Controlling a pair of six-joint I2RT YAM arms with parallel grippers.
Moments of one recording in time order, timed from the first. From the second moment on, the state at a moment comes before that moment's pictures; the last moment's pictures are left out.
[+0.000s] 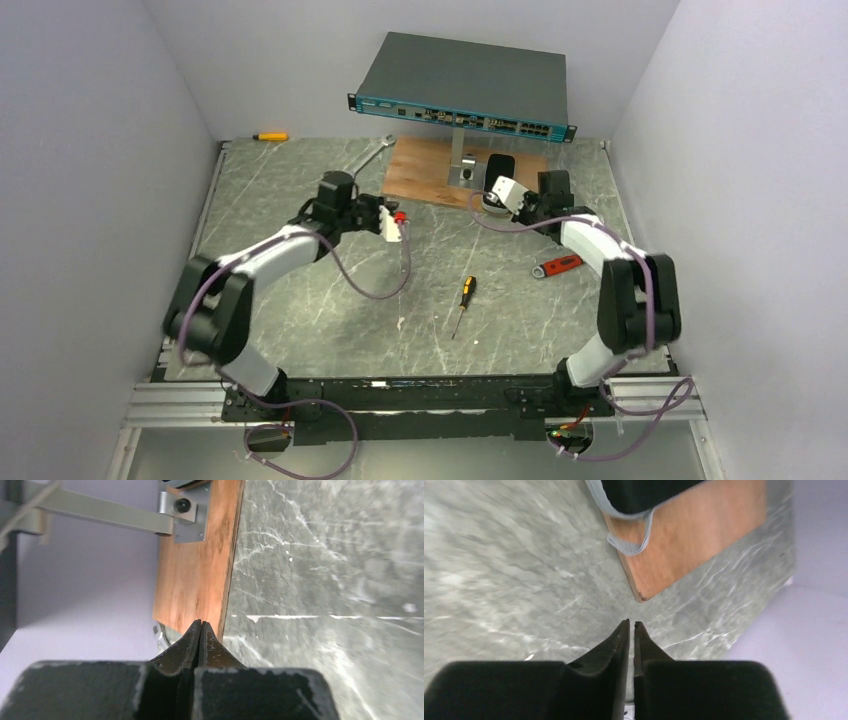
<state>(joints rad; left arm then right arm) -0.44 1.66 1.01 0.16 0.55 1.26 0.10 1.64 1.00 -0.20 -0.04 -1.01</state>
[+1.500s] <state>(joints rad) -0.03 1.03 0.84 -0.26 0.39 0.25 0.12 1.82 1.11 -0.07 -0.05 -0.22</state>
